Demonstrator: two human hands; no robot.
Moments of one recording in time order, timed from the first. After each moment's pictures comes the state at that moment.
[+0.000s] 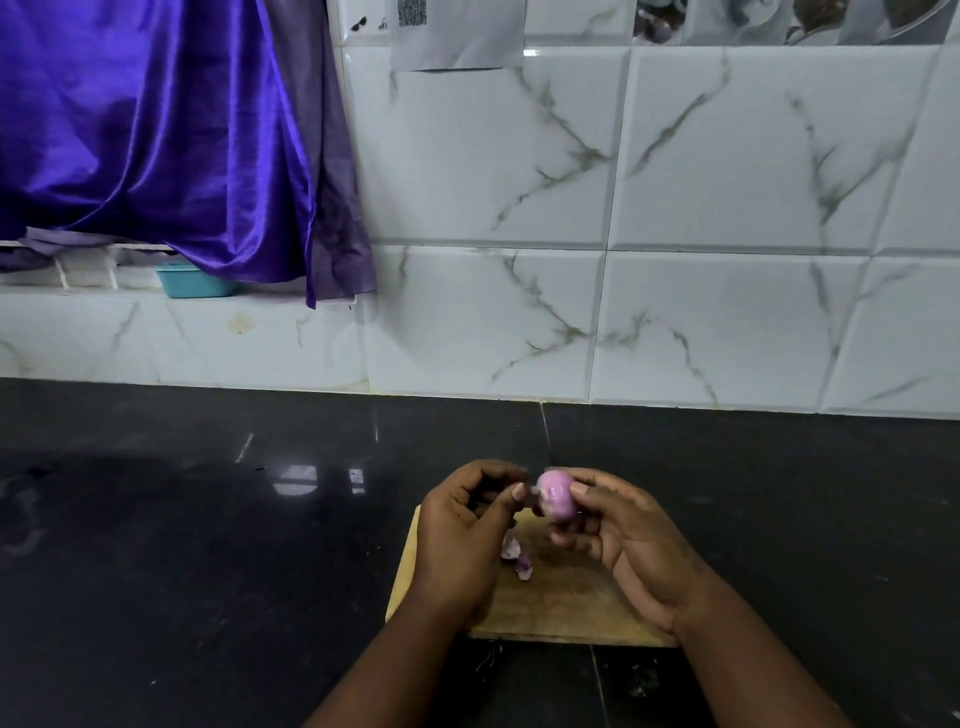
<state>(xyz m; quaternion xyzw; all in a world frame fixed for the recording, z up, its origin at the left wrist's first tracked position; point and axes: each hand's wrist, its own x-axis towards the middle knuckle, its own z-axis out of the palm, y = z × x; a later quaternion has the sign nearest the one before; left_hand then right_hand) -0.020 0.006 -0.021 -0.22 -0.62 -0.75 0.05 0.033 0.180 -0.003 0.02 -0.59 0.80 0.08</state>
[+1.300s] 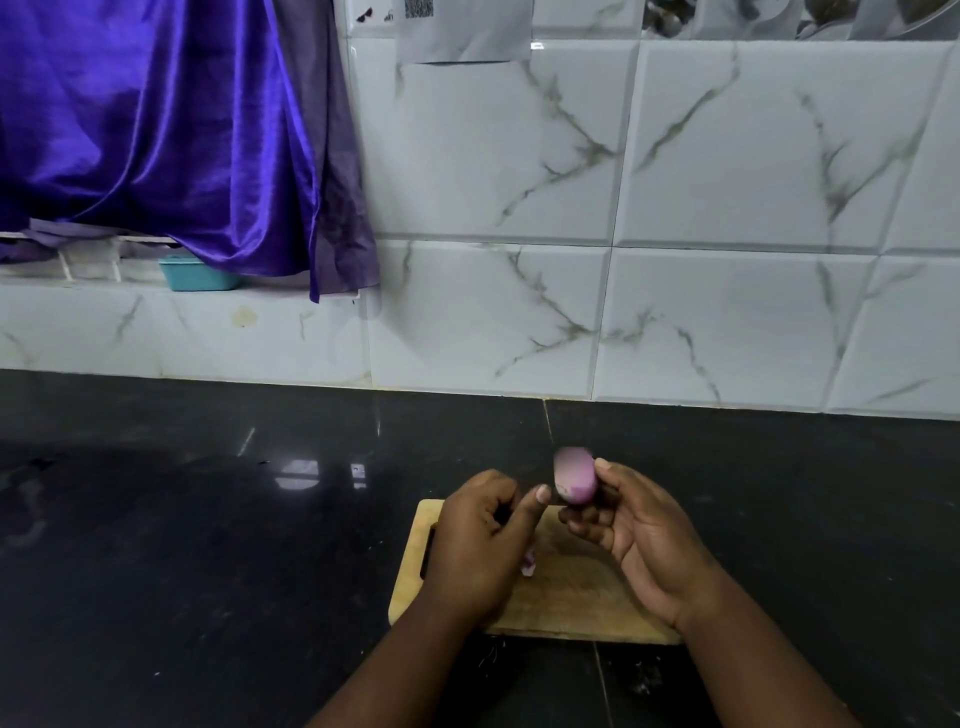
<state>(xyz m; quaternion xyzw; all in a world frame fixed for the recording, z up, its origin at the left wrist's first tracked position) -0.018 0.006 -0.022 -0.26 -0.76 -0.58 0.12 0.031 0.184 -0.003 -0.02 -0.55 0.83 0.12</state>
